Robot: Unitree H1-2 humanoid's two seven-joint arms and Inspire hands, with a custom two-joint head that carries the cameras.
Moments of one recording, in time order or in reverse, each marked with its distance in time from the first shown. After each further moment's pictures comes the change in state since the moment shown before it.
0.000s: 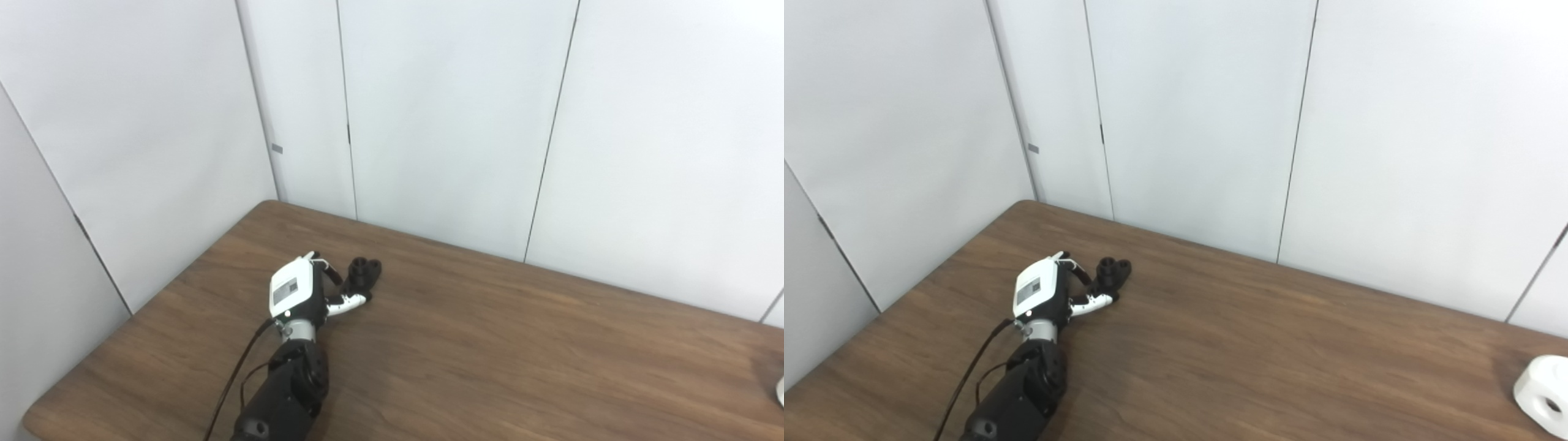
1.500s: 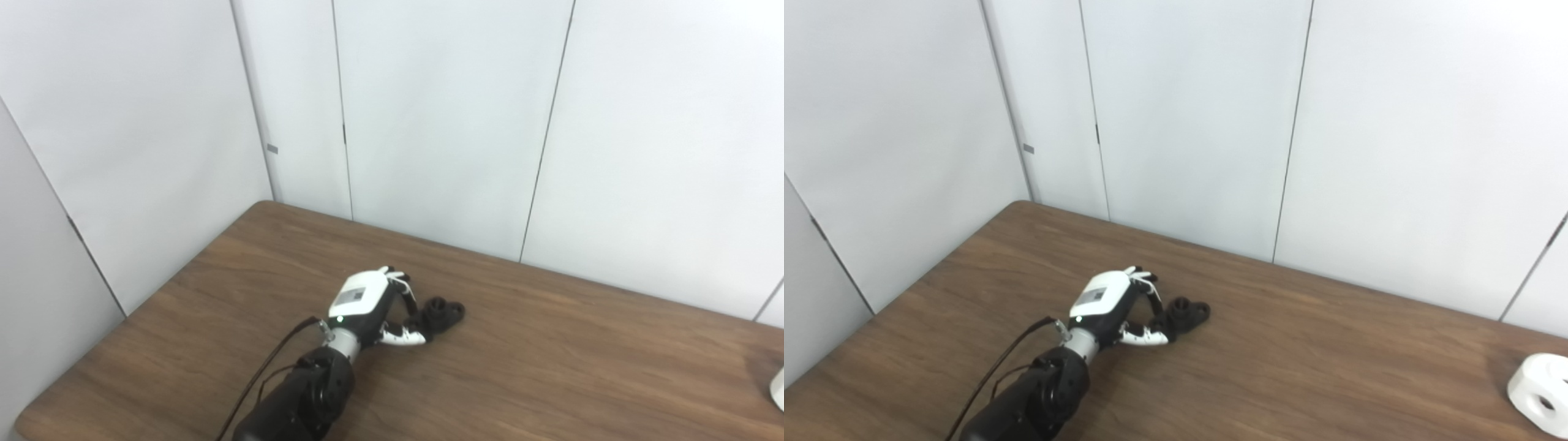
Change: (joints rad) left arm 0.059 0.054 -0.239 -0.312 -0.005 -0.147 -0.319; right arm -0.006 0.033 0.011 -0.002 -0.049 -0.012 -0.026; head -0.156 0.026
